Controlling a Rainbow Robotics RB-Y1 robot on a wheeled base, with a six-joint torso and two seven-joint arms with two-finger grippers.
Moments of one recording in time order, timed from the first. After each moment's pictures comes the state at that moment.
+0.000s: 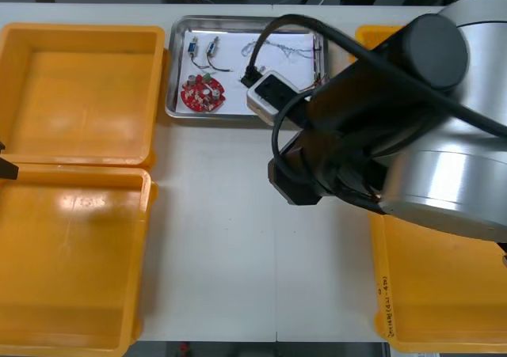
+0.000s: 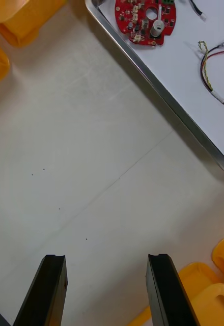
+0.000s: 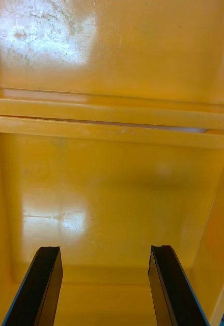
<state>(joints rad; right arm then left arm) -0.82 -0.56 0.56 -2.40 -0.72 1.92 1.11 -0.20 0.91 0.35 -2.13 1.00 1.91 -1.17</state>
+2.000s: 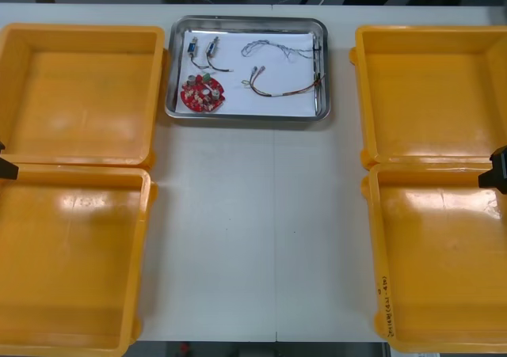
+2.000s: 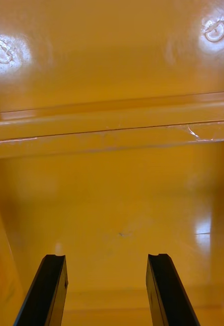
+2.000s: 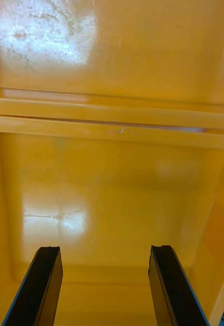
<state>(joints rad) -0.20 -0.85 -0.25 -2.12 -0.90 1.83 1.16 -0.20 0.91 0.35 -2.13 1.00 1.91 -1.17</state>
